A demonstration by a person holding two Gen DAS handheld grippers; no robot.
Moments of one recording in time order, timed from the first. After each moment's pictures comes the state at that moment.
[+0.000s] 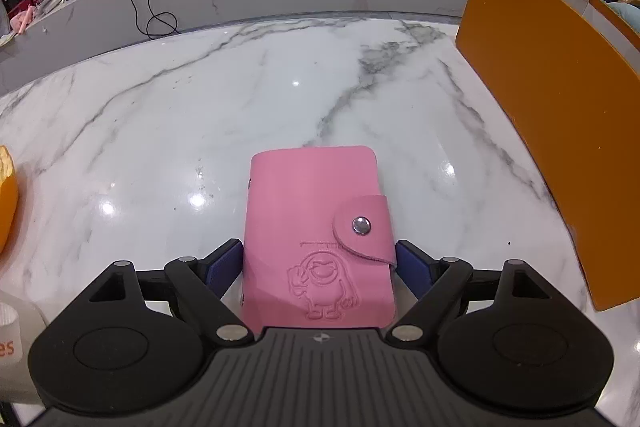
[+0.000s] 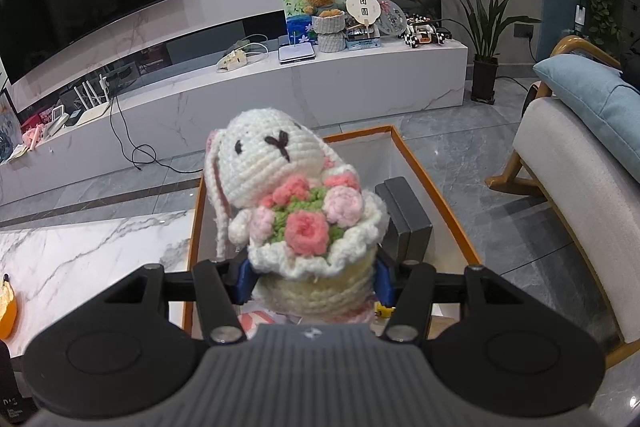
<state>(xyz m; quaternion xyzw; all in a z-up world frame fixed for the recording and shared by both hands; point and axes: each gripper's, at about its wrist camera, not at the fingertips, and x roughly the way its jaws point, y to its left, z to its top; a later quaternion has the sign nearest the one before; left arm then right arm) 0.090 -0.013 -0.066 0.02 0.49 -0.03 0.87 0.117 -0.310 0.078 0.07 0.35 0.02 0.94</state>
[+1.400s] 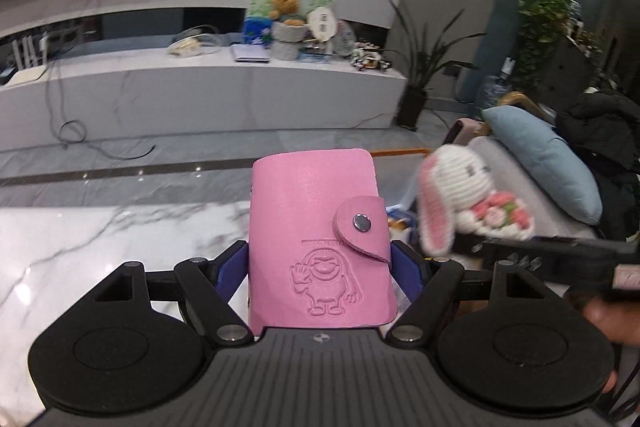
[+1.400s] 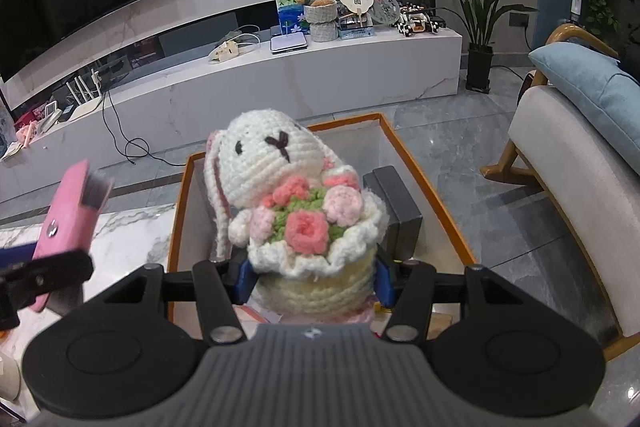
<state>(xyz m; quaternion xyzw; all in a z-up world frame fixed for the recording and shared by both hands) 0.108 -0.113 0.077 -0.04 0.35 -0.17 0.92 0.124 -0.321 0.071 0.07 0.36 0.01 0.93</state>
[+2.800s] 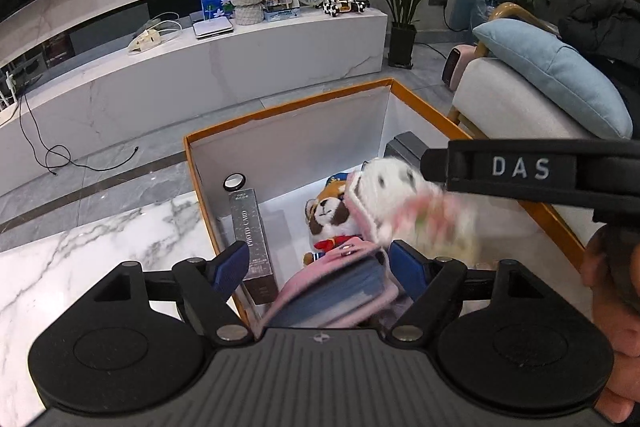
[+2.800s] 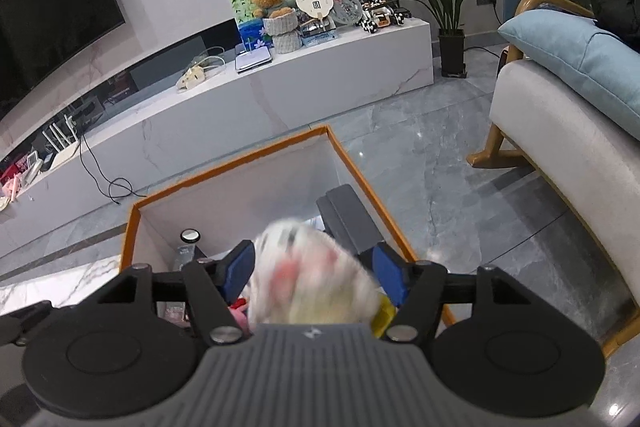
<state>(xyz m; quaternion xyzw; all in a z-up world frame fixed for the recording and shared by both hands) 0.137 -0.212 0.020 0.08 0.40 -0.17 0.90 0.161 -0.368 0.052 0.14 0.35 -0.03 0.93</state>
